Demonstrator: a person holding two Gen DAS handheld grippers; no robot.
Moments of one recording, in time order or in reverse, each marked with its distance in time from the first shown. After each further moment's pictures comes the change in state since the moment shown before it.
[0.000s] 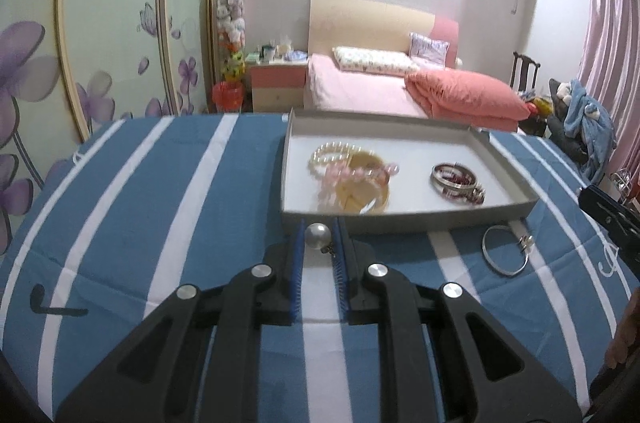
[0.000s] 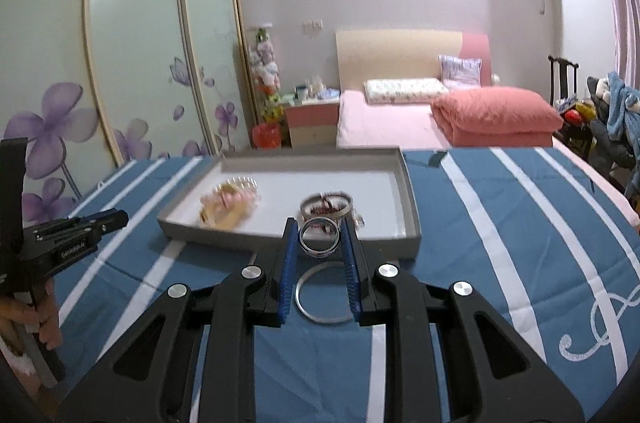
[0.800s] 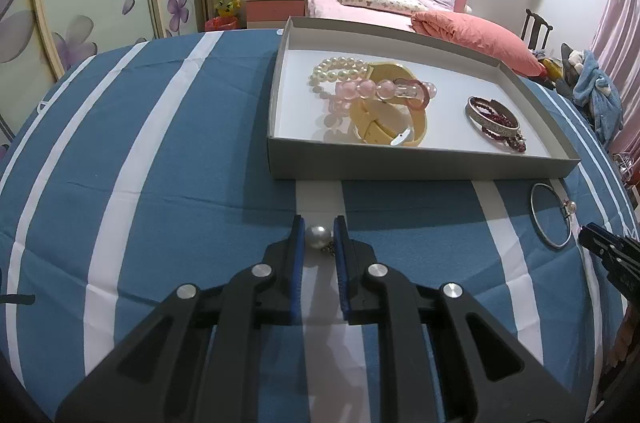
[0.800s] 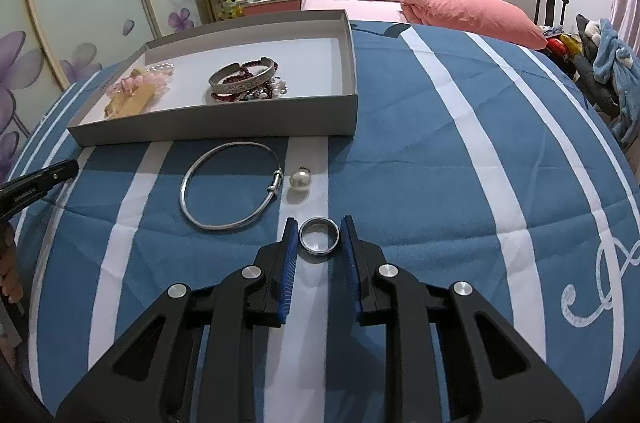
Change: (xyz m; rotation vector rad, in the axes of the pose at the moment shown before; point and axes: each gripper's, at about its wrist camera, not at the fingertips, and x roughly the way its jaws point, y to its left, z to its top) left arm 0.080 0.010 -0.027 -0.022 0.262 -0.013; right arm 0.055 -0.054 -0.053 0.041 0.409 -0.117
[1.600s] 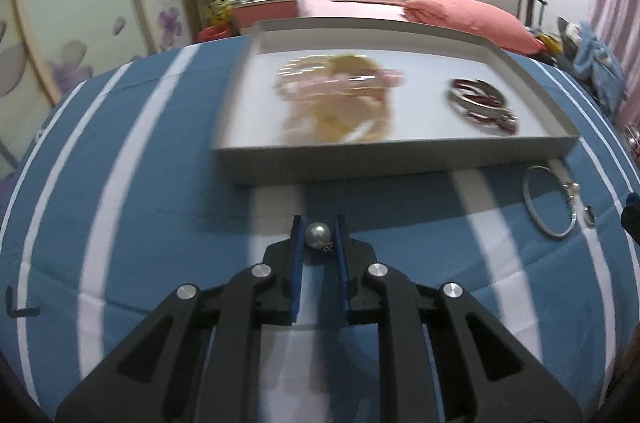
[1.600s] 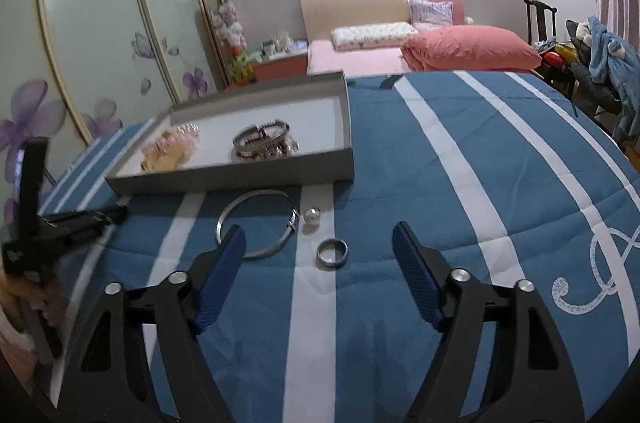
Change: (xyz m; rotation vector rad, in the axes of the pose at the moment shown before) left arm 0.008 -0.023 0.002 0.080 0.007 0.044; right arm -0.029 -0.007 -0.004 0.065 -0.186 0.061
